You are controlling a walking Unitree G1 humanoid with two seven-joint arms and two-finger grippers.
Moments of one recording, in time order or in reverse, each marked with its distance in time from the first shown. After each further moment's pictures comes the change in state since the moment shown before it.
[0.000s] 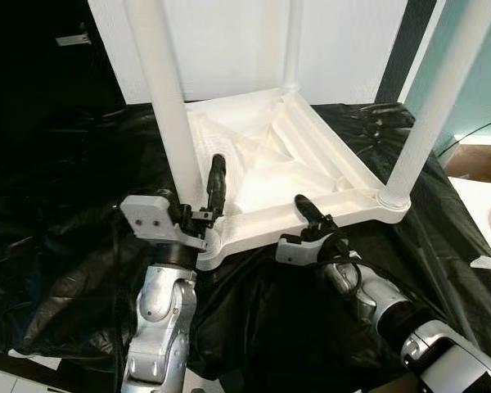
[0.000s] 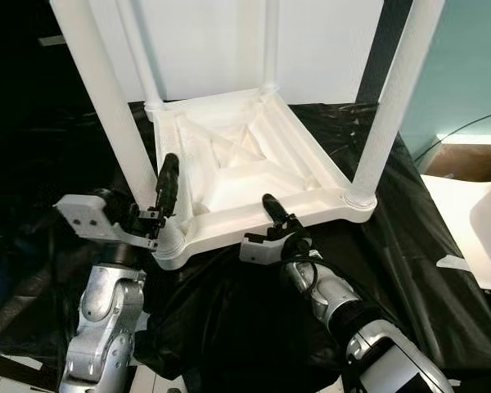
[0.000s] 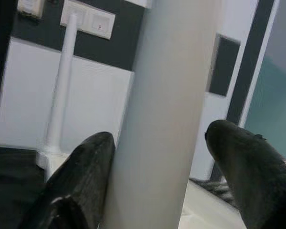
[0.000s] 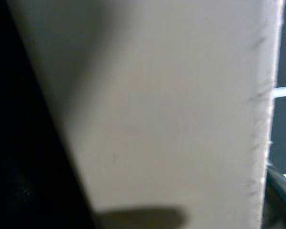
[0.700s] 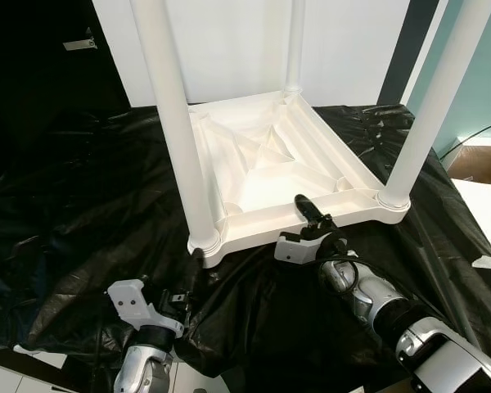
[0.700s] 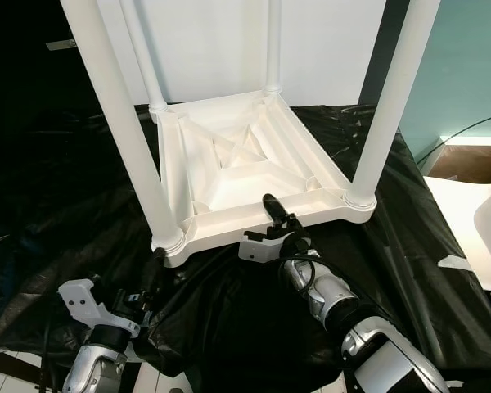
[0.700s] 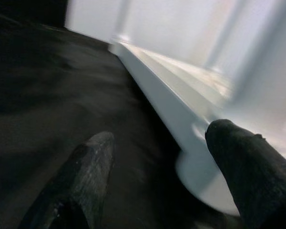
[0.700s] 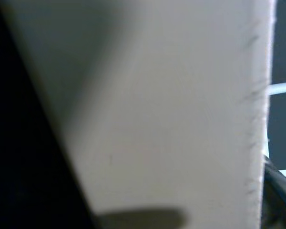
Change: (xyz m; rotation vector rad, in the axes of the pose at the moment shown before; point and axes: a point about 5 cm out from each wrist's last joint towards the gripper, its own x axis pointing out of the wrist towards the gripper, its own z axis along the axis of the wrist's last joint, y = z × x) left arm -0.095 0.078 -0.058 0.037 0.302 0.291; right arm 0.004 0.002 0.003 0.025 0.025 0.004
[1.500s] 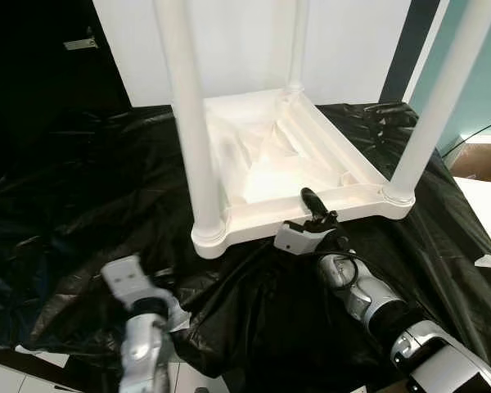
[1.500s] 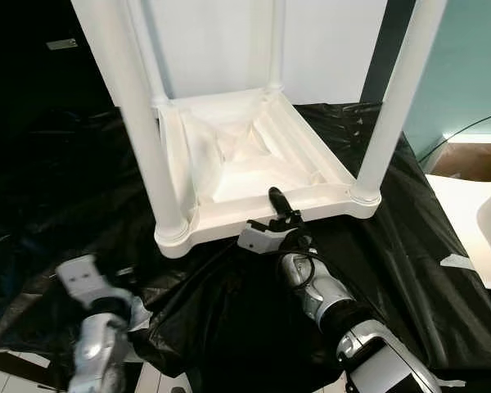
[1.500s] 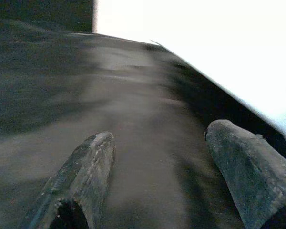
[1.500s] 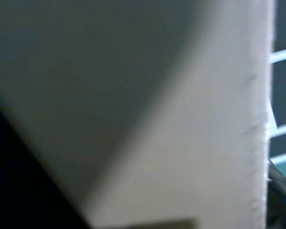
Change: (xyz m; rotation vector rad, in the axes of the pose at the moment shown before) left arm 0.037 -0.001 -0.024 0.139 0.019 0.099; right arm 0.002 -0.015 0.001 0.238 0.081 -0.115
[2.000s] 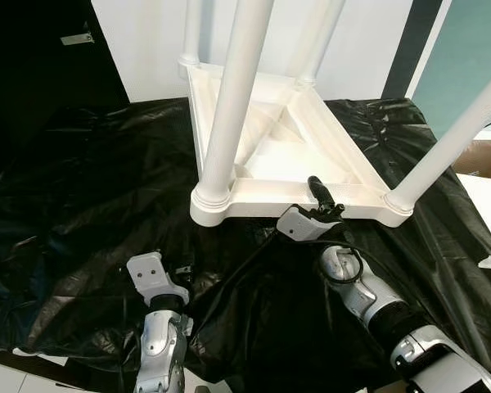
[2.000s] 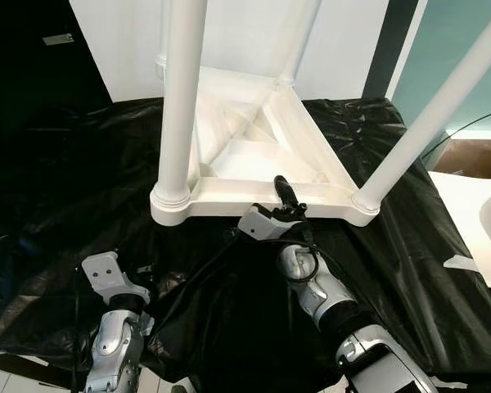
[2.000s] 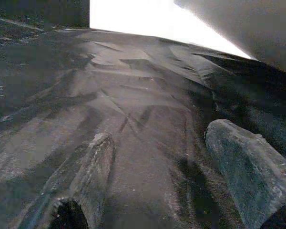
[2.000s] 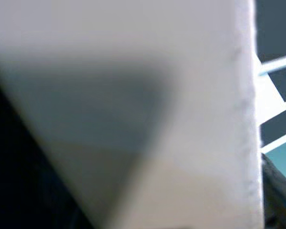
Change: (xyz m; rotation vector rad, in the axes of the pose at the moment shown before) left arm 0.003 -0.008 -0.005 0.020 -0.005 -0.020; right arm 0.006 -0.023 0.020 0.233 -0.031 -0.088
